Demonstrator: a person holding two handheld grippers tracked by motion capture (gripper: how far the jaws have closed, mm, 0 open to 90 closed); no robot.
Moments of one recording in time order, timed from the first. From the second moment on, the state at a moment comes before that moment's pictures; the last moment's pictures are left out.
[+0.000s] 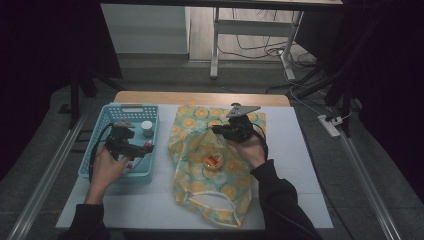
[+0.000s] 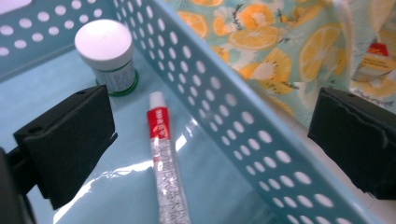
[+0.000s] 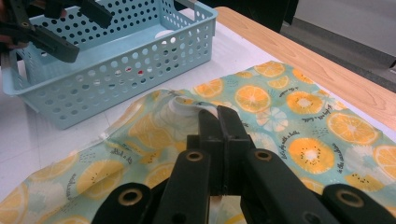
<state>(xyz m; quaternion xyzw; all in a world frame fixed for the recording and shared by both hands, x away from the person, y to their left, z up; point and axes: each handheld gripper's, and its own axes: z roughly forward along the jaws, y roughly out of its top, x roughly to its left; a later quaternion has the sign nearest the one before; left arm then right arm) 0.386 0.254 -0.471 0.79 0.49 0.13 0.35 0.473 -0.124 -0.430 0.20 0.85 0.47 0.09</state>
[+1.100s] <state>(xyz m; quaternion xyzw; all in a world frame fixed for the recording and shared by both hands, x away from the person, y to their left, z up) 0.417 0.252 -0.513 0.84 0.52 0.06 0.16 0.472 -0.122 -0.430 0.20 0.85 0.47 0.09</state>
